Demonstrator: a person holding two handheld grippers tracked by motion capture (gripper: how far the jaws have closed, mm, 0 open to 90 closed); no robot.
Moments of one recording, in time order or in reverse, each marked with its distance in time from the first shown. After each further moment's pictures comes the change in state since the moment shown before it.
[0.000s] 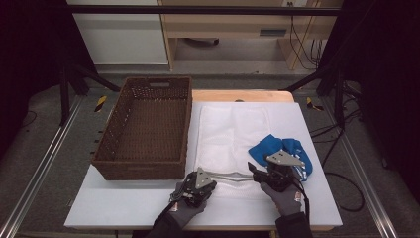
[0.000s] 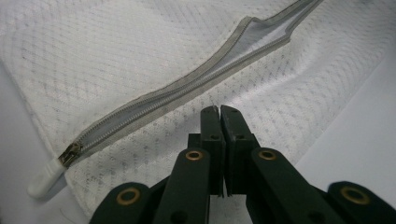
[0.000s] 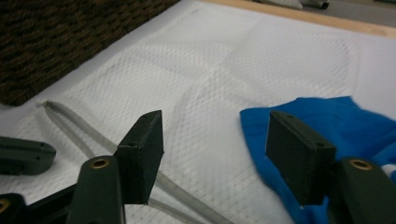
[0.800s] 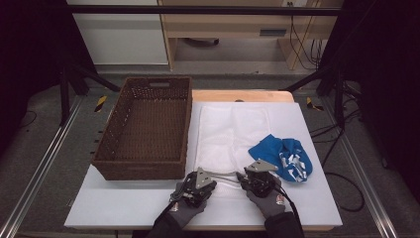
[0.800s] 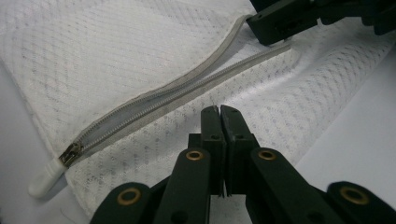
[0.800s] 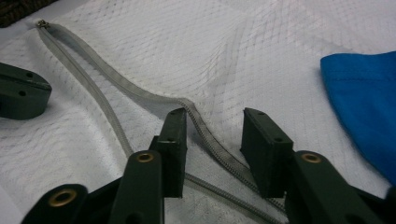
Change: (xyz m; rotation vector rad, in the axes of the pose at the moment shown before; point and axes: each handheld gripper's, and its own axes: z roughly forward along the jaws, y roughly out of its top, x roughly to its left) left arm 0.000 0.000 0.000 0.001 0.001 0.000; right arm 0.027 -0.030 0.042 0.153 0.046 -0.077
